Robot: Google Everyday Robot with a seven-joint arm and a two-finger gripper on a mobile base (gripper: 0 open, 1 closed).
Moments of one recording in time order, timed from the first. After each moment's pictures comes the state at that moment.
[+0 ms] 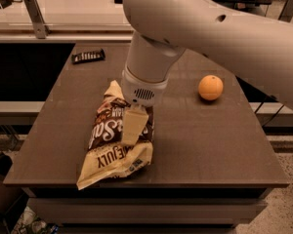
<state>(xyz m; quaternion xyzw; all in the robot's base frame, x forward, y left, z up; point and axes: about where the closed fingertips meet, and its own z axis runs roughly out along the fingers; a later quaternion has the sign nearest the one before) 0.461 0.031 0.869 -0.69 0.71 0.09 0.11</state>
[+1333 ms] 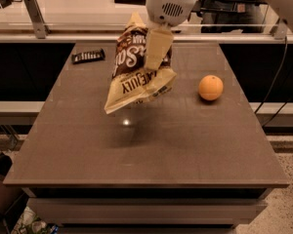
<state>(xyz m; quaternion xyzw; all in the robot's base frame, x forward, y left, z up) 0.572 -0.020 0.996 -0.69 0.69 -0.01 0.21</state>
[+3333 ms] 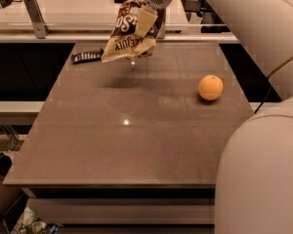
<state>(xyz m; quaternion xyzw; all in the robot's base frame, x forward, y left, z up) 0.757 -0.009 1.001 -0.59 0.72 -0.09 0.36</state>
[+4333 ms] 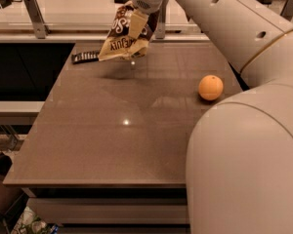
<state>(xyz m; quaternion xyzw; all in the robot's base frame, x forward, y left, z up) 0.791 0.005 0.980 -0.55 0.75 -0.12 0.35</state>
